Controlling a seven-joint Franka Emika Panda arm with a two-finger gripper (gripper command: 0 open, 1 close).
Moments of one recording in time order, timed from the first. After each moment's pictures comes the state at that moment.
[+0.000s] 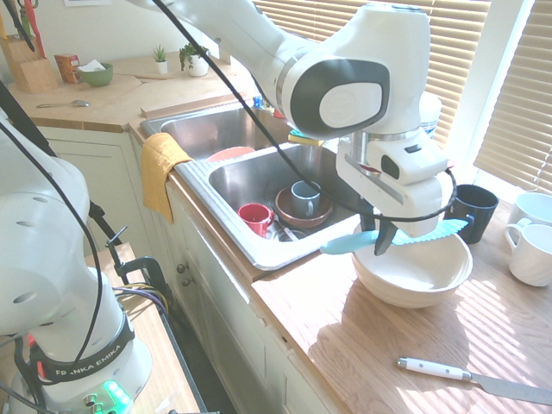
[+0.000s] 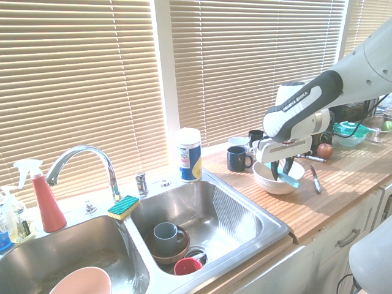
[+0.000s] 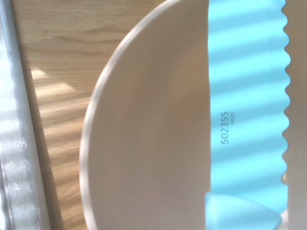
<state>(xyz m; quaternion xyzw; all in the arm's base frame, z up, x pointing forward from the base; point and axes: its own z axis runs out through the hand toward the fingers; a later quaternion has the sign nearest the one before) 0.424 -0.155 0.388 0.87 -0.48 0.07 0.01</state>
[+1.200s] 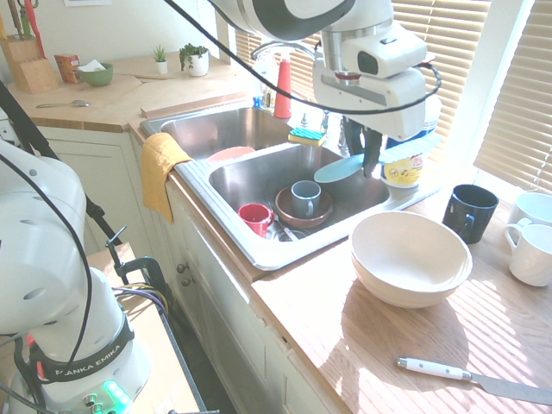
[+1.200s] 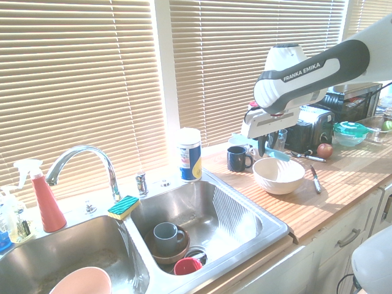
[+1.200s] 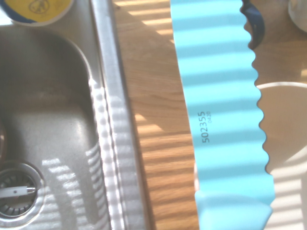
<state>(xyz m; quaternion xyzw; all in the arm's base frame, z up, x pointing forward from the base) 0.418 -0.046 0.497 0.90 -0.41 0.13 0.00</state>
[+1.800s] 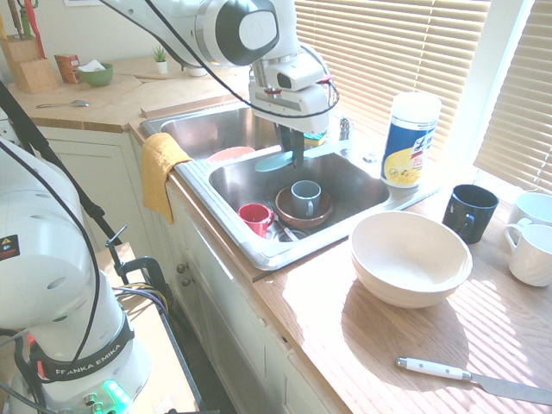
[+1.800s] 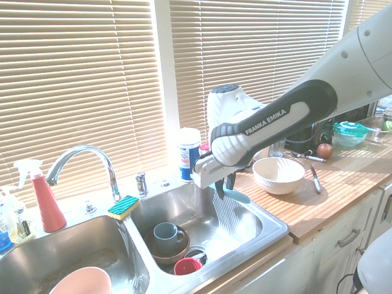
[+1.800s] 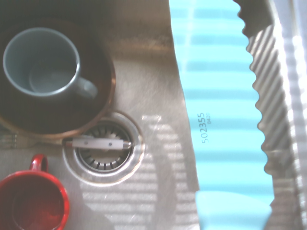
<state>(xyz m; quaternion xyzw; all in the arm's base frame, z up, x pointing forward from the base) 0.414 0.104 0.389 0.93 -0.36 0.09 0.03</state>
